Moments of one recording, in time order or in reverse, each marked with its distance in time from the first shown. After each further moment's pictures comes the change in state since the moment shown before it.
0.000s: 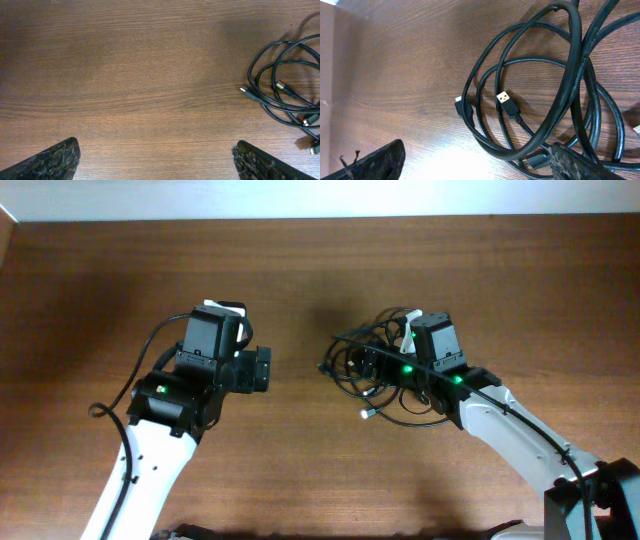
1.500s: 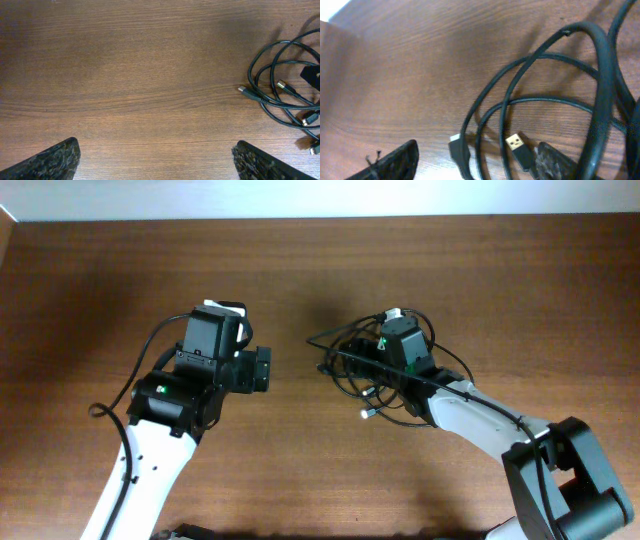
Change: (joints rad) left arm 0.000 0.000 0.000 0.000 0.000 0.000; right arm 0.099 0.167 0.000 0.270 0.177 0.040
